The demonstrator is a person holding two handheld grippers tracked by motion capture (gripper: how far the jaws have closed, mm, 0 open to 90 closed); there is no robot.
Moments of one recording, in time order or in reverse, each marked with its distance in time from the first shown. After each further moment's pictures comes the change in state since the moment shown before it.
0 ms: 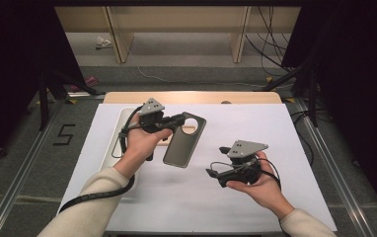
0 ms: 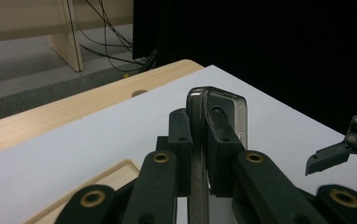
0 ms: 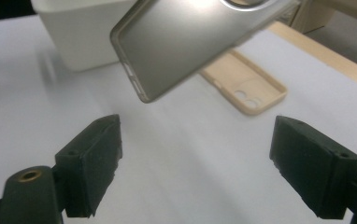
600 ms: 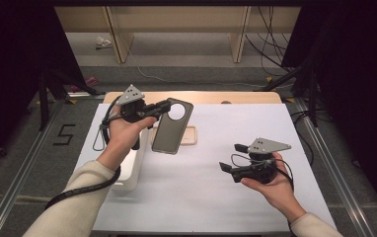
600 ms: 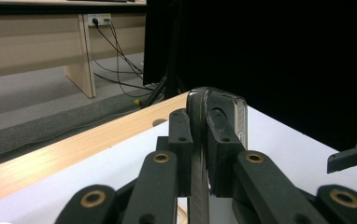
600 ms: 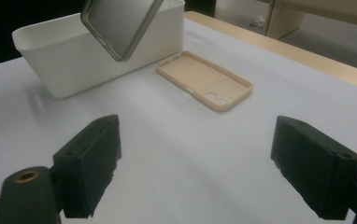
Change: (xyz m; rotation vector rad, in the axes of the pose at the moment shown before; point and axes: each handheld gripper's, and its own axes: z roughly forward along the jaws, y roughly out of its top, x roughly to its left) left arm 0.029 0.021 -0.030 -0.103 0.013 0.021; right arm -0.020 -0.019 -0.026 -0.089 -0.048 0.141
